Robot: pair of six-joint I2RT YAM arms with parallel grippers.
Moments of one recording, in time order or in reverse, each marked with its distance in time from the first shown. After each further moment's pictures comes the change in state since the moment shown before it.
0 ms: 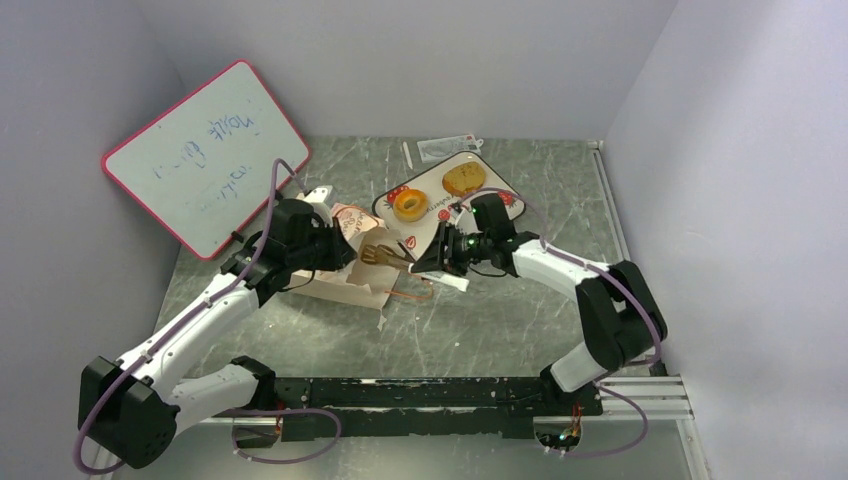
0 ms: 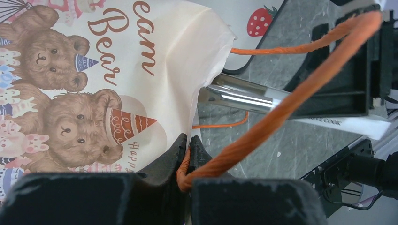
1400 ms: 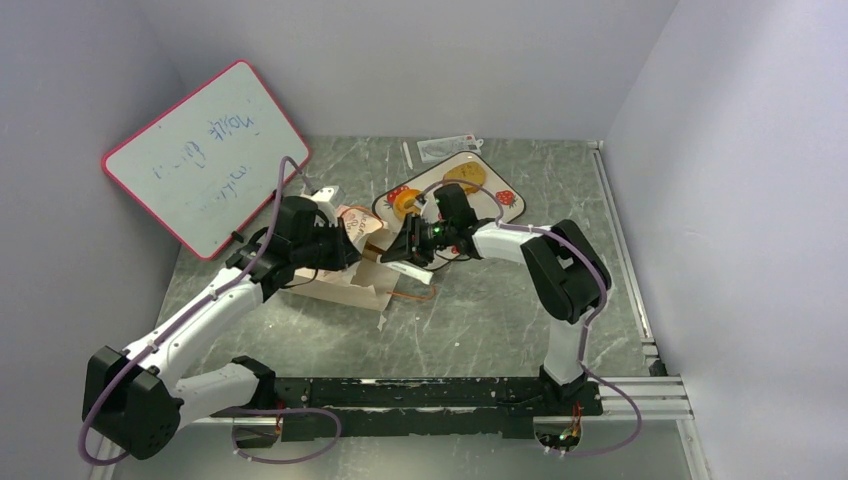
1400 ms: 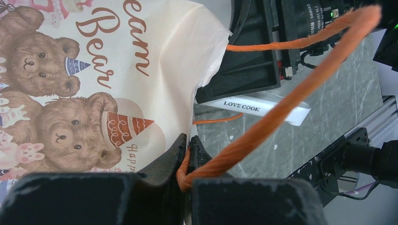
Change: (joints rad) left arm 0.000 0.044 0.015 0.001 0.056 0.016; right arm 0.085 0.386 0.246 0.218 -0.043 0.062
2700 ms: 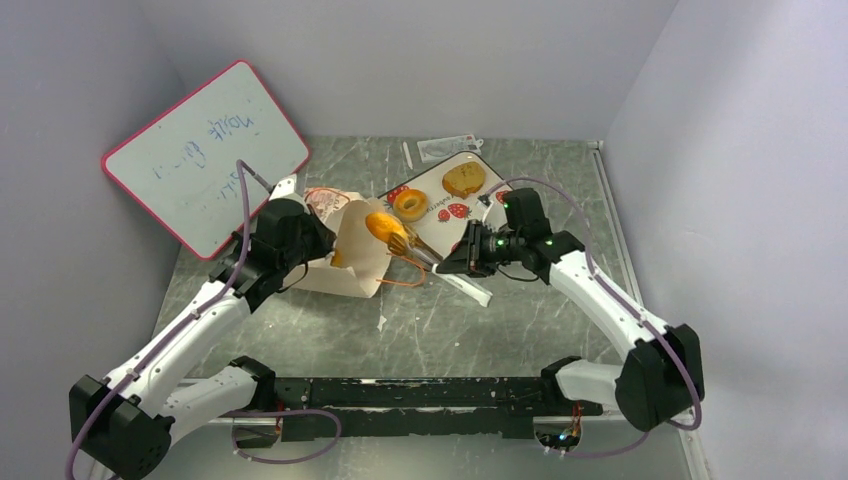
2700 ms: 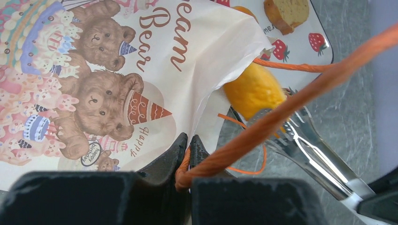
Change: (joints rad) left arm 0.000 -0.114 0.002 -0.008 -0.387 -0.210; right arm -0.154 -0.659 -0.185 -0.563 0.089 -0.206
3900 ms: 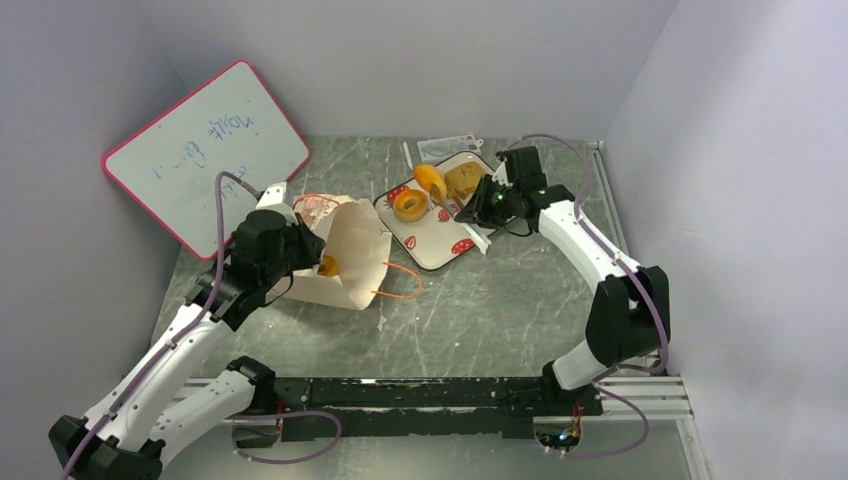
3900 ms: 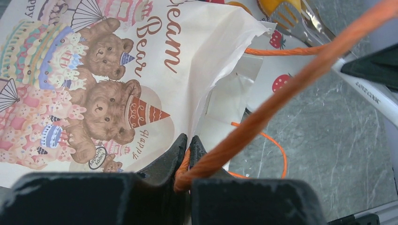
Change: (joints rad) left arm 0.000 -0.148 0.003 -0.114 0.008 0.086; right arm -0.122 0.288 0.312 -0.071 0.343 -0.123
